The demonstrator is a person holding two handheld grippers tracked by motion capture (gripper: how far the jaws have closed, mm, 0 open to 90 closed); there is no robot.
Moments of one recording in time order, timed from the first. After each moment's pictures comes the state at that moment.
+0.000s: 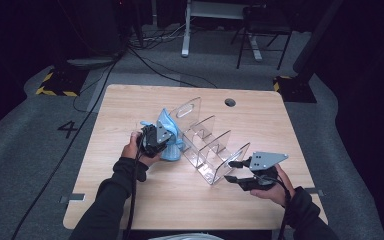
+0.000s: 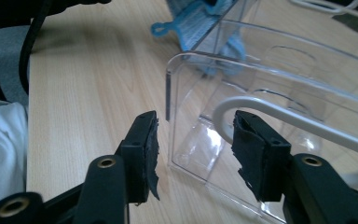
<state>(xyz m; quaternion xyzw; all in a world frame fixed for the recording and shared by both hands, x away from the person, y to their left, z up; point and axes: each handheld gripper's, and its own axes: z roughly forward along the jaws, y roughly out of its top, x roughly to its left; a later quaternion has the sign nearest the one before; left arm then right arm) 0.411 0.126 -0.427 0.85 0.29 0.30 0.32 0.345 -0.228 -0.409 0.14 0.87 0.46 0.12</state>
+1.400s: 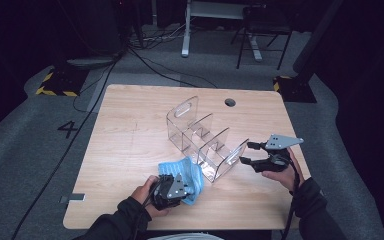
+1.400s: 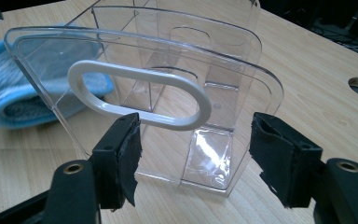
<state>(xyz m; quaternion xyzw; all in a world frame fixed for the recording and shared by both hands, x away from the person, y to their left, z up) 0.297 0.077 -0.464 0.92 0.13 0.14 0.33 0.398 -0.274 -0.420 0.23 0.84 0.47 0.15</state>
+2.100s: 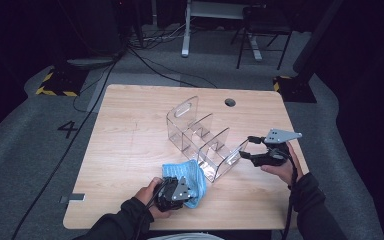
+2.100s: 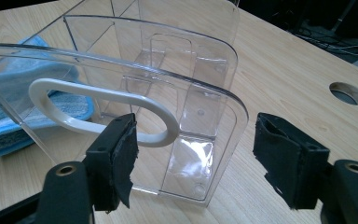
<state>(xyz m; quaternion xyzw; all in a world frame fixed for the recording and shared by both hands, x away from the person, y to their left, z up) 0.300 0.073 -0.473 0.93 0.12 0.13 0.32 0.414 -0.272 -0.417 0.24 0.84 0.46 0.16</state>
